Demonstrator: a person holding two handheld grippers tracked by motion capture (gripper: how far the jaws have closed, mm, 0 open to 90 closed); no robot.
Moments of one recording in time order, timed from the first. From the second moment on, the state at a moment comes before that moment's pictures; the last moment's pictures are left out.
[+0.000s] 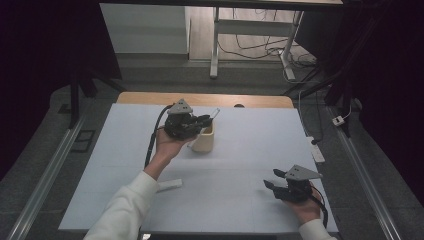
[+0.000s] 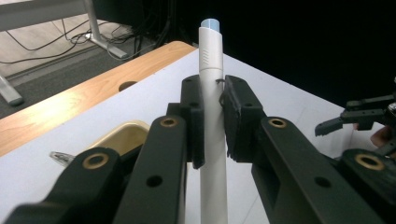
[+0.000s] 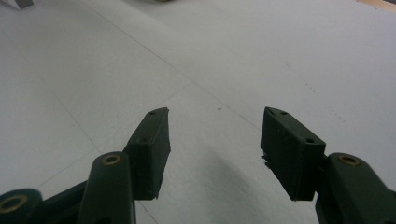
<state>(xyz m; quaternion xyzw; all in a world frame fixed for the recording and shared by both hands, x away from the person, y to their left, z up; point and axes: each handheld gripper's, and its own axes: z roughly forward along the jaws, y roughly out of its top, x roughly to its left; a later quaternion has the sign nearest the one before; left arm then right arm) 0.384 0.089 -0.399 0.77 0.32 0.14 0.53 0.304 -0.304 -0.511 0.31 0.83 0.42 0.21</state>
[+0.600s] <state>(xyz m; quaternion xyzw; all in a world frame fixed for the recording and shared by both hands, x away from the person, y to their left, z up) 0.402 0.080 -0.384 0.77 0.31 0.15 0.54 0.304 -0.304 -0.512 0.31 0.83 0.42 0.20</state>
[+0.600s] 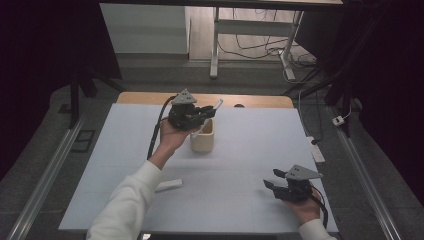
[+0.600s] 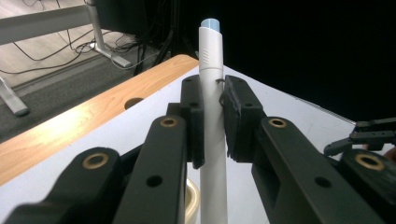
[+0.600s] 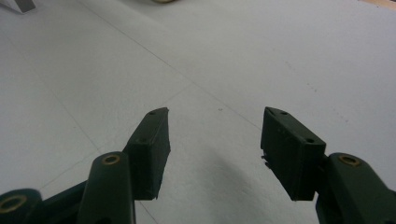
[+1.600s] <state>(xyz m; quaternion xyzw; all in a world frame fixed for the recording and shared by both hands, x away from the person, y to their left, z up) 0.447 0.068 -0.401 0.74 0.34 0.17 0.55 0.307 -0.303 -0.516 0.31 0.83 0.42 0.19</state>
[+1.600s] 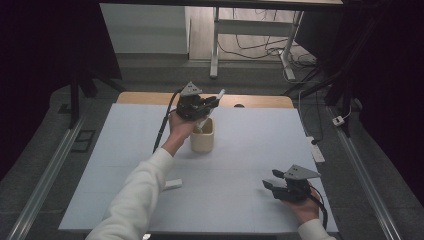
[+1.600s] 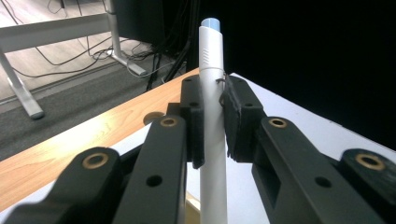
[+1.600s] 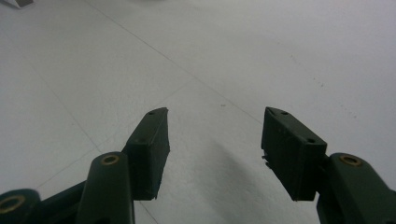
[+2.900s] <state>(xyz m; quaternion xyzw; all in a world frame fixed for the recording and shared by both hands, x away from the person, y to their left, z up) 0.420 0.090 -0.415 0.77 0.33 0.16 0.53 0.306 -0.303 -0.517 0.31 0.84 0.41 0.19</state>
